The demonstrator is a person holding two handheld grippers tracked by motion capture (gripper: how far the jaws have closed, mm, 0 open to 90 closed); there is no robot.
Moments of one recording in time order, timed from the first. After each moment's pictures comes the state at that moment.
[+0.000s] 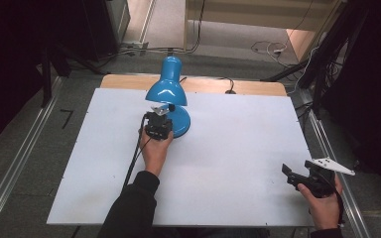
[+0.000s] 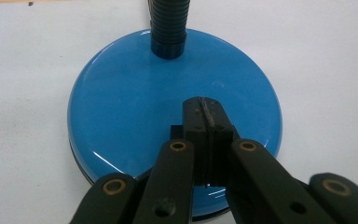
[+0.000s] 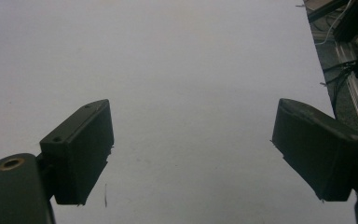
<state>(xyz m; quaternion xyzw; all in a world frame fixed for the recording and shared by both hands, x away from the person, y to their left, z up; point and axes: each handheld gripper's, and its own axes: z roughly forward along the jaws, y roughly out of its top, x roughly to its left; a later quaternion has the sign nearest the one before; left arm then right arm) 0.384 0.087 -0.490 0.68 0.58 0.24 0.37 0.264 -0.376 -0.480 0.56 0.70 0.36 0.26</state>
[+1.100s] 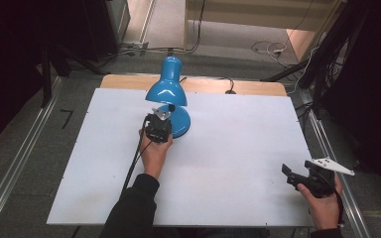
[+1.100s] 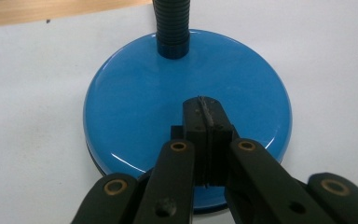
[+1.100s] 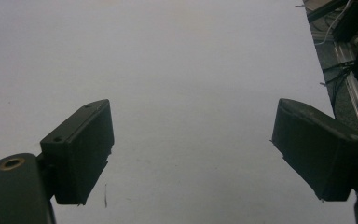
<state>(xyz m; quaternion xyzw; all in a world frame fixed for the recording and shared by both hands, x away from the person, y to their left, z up) 0.376 0.083 -0.493 0.70 0.56 0.29 0.35 0.264 -0.375 -0.480 0.56 0.70 0.36 0.26</state>
